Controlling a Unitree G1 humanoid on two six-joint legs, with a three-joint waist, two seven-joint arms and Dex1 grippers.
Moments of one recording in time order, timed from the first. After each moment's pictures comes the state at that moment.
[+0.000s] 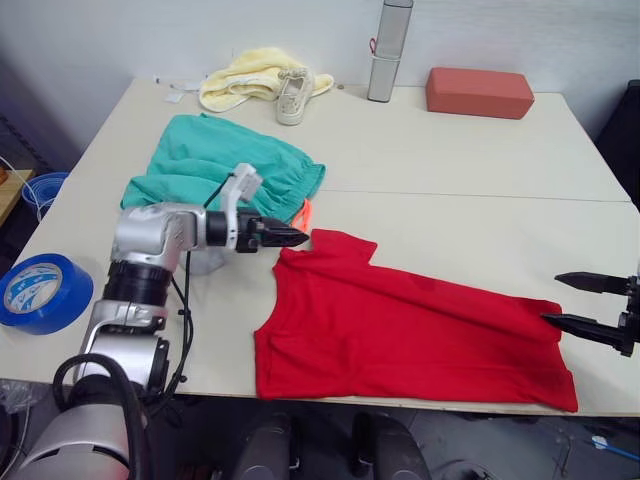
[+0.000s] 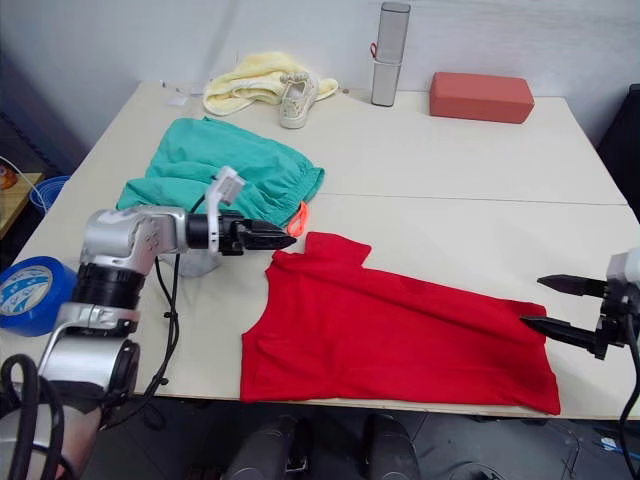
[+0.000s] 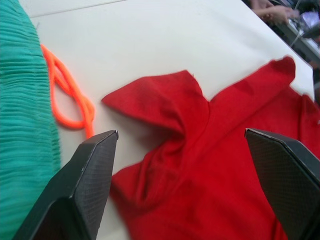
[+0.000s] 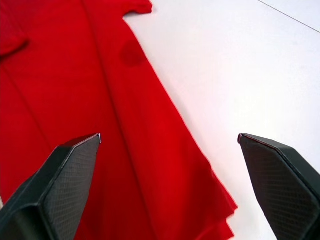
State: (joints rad) left arm -0.97 0.48 -0.05 0.41 -0.36 1.11 -0.94; right arm -0.04 -1.11 -0.40 0.30 0.56 0.23 1.40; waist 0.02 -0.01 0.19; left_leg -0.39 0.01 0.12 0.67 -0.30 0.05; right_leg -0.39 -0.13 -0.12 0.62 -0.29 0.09
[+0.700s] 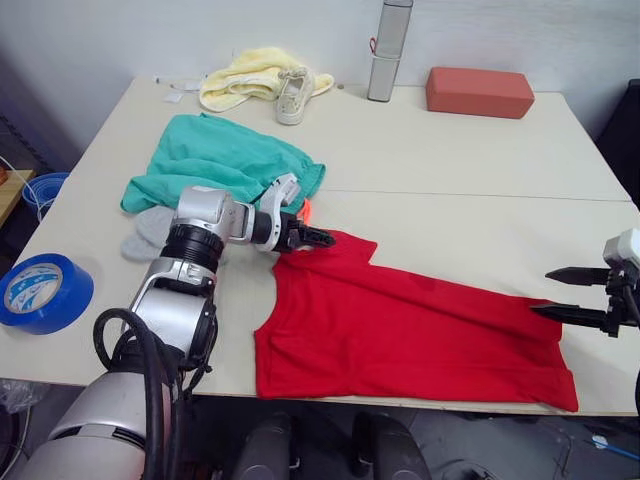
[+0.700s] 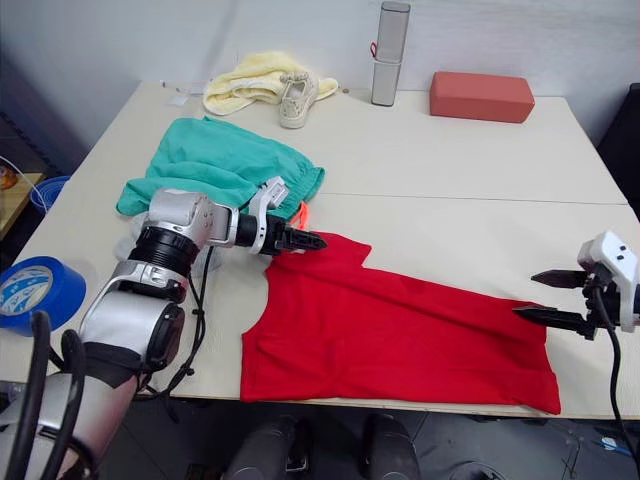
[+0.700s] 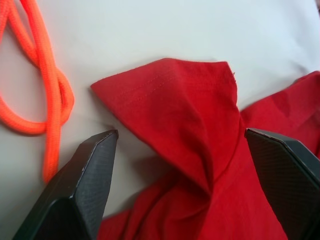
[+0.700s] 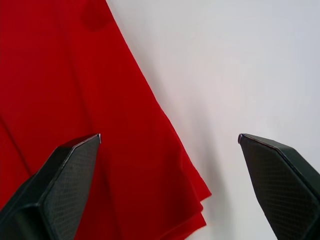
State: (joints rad) left arm -1.19 0.30 -0.03 0.90 -0.29 1.11 -0.78; right arm -0.31 -1.15 -0.19 0.50 0.35 0.29 1.45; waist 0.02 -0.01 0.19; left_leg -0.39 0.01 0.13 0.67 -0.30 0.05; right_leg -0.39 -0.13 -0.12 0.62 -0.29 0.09
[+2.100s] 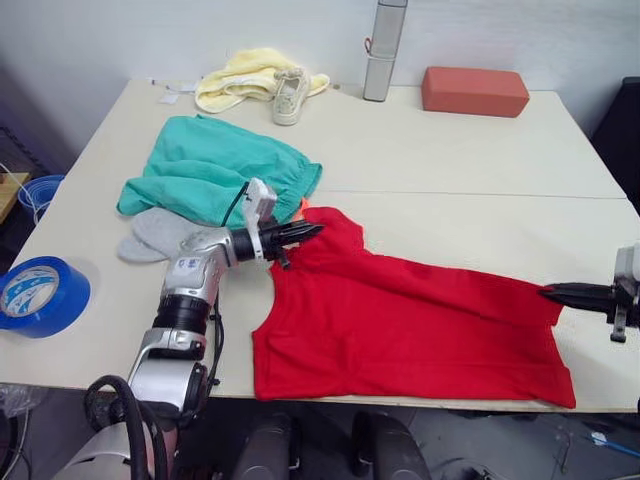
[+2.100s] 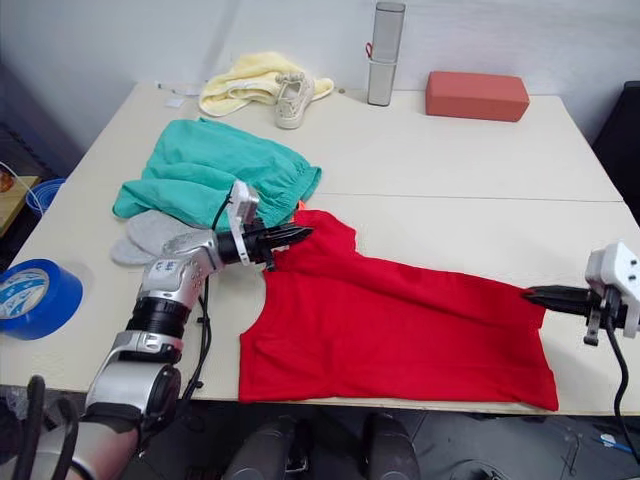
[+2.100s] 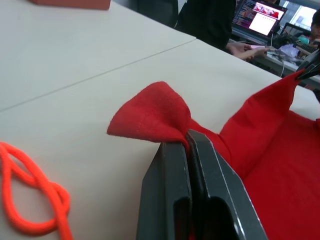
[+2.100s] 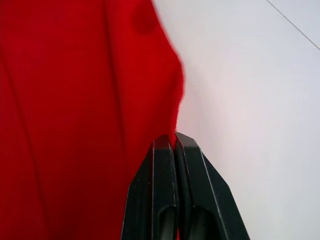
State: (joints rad) left arm -0.74 0.31 0.06 0.52 -0.29 0.24 -1.06; right arm -0.16 -1.04 -0.36 0.47 0.39 -0.15 1.52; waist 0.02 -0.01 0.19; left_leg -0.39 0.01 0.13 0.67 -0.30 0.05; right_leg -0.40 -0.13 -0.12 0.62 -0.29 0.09
